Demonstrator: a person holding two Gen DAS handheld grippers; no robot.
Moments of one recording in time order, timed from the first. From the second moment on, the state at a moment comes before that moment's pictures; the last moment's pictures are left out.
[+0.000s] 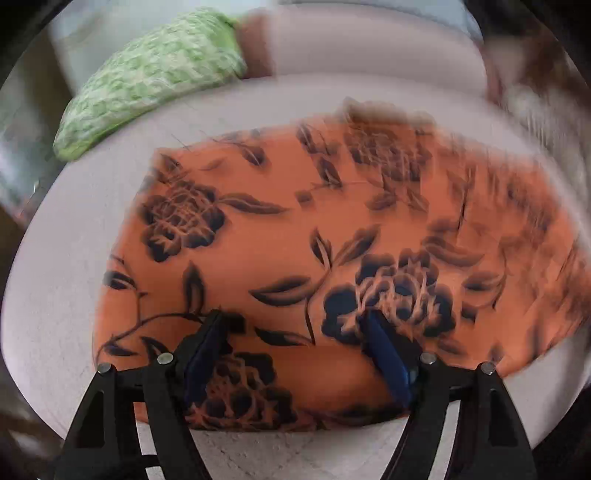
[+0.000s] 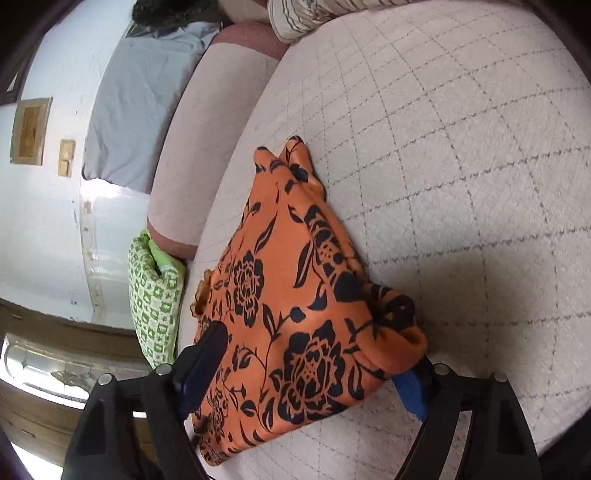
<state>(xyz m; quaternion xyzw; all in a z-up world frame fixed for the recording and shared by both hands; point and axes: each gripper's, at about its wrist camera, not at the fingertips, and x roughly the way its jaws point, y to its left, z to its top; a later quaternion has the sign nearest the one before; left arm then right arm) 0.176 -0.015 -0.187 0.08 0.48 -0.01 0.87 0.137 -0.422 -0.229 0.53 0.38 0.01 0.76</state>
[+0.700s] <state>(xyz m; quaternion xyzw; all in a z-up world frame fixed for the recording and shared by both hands) 0.126 0.101 -0.135 -0.13 0.38 0.01 0.92 0.186 -0.244 -0.050 0.19 0.36 0.12 0.91</state>
